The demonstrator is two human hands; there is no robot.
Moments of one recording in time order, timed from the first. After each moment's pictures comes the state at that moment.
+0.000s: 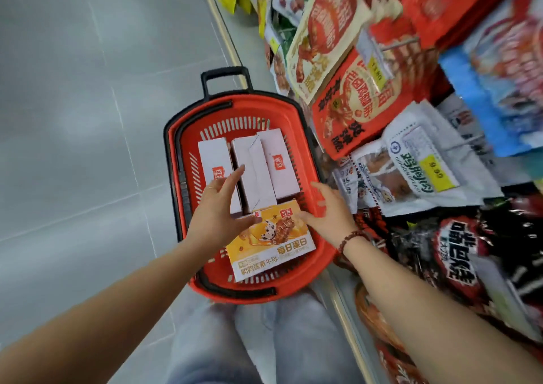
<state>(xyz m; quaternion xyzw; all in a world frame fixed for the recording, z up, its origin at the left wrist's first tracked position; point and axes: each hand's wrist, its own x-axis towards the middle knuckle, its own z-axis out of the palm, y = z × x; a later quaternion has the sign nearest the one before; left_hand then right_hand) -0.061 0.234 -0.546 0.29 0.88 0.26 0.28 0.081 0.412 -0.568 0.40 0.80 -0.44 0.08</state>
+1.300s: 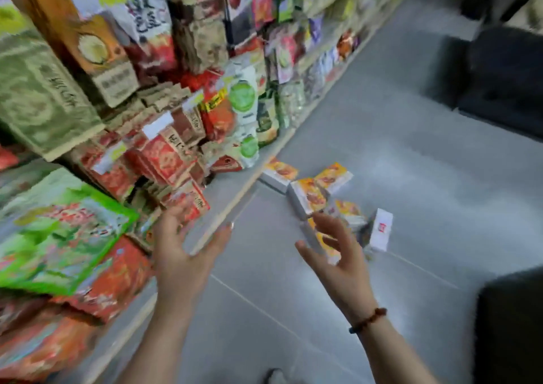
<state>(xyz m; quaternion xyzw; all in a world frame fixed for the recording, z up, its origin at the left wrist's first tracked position) 0.598 -0.059 -0.358 0.72 0.18 0.28 0.61 0.640 -0.270 -0.373 0.80 0.08 0.01 -0.60</state>
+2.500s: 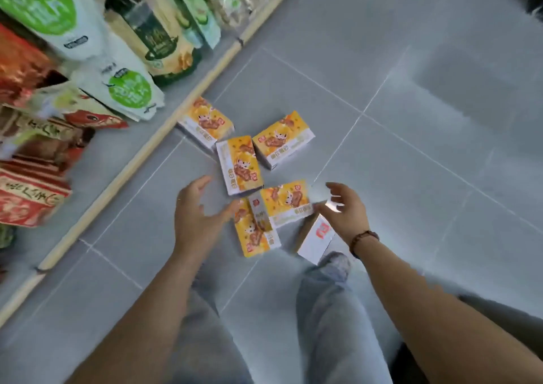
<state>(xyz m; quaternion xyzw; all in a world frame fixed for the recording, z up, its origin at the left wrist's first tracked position) 1.094 -0.361 -0.599 0.79 0.37 0.02 0.49 1.186 -0.603 -0.641 0.86 -0.08 -0.25 -0.43</state>
